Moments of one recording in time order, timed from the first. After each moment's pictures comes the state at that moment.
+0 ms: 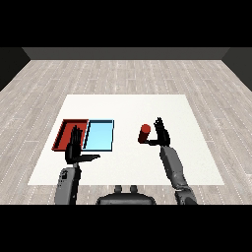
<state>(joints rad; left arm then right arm) 0.01 0.04 0.06 -1.62 0.07 -0.03 -0.35 -0.45 -0.05 -0.15 -0.87 -0.18 0.14 -0.46</state>
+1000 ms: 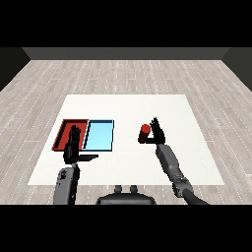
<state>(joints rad) 0.01 0.05 0.07 -1.64 0.09 -0.03 -0.34 -0.60 -0.05 -0.18 -0.57 -0.21 0.14 -0.58</state>
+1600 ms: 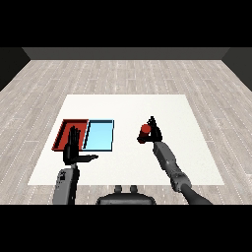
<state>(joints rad) 0.03 0.05 0.07 -1.65 0.09 -0.03 -0.35 -0.70 -0.04 -0.20 -0.43 -0.20 0.13 -0.63</state>
